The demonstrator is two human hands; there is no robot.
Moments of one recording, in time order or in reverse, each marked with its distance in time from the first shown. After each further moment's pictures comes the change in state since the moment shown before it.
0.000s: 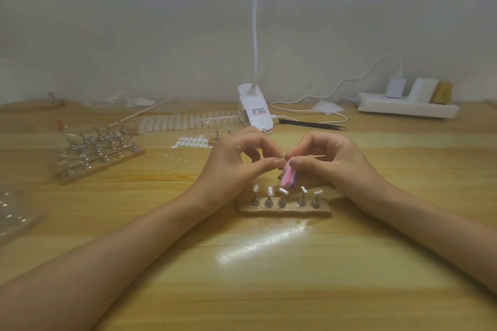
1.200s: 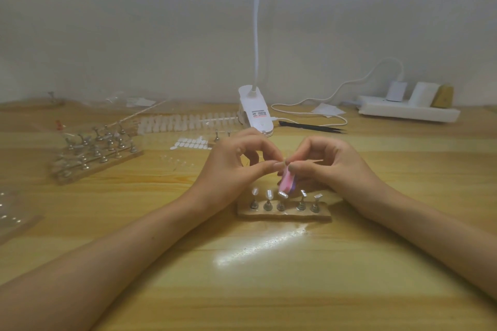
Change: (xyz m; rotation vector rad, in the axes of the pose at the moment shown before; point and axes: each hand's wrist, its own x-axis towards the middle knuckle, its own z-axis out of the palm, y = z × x) left_hand 0.001 -0.002 0.000 0.017 -0.005 0.034; right_hand 0.003 0.000 0.000 0.016 -0.012 0.045
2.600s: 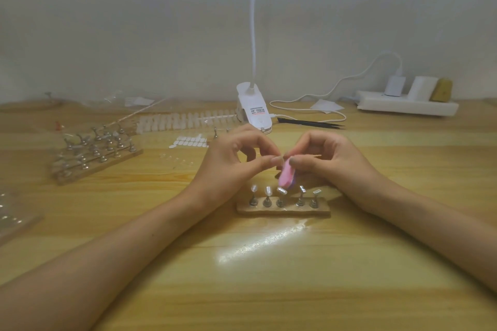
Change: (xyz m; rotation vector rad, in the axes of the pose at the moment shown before) left_hand -0.002 0.003 -0.001 -0.006 0.017 -0.027; right_hand 0.000 0.000 -0.001 0.044 -0.024 -0.005
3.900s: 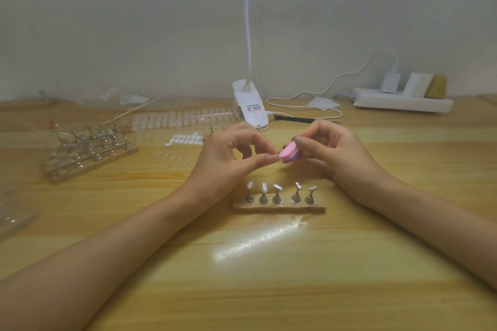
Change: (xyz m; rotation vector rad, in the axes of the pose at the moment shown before) left_hand 0.000 0.000 0.000 -0.013 0.008 -0.015; right_hand 0.002 0.001 -0.002 0.078 0.131 0.002
